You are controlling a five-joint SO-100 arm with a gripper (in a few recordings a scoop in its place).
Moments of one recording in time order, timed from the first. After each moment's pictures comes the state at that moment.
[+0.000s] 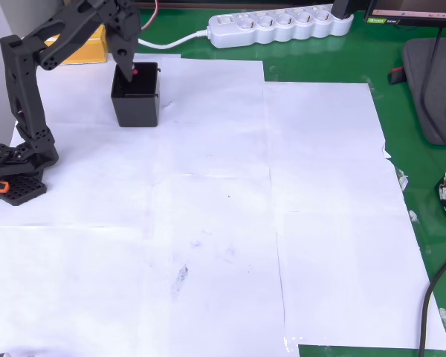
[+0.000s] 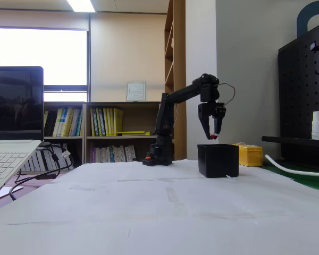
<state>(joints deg) -39.6 104.2 117.2 101.2 -55.7</state>
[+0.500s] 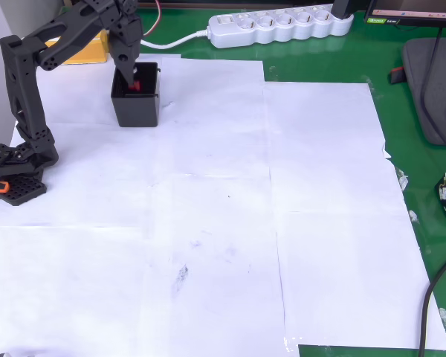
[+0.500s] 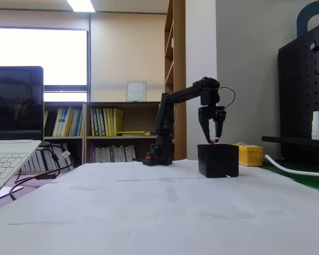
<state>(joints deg) -38.6 104.2 115.3 95.7 -52.5</state>
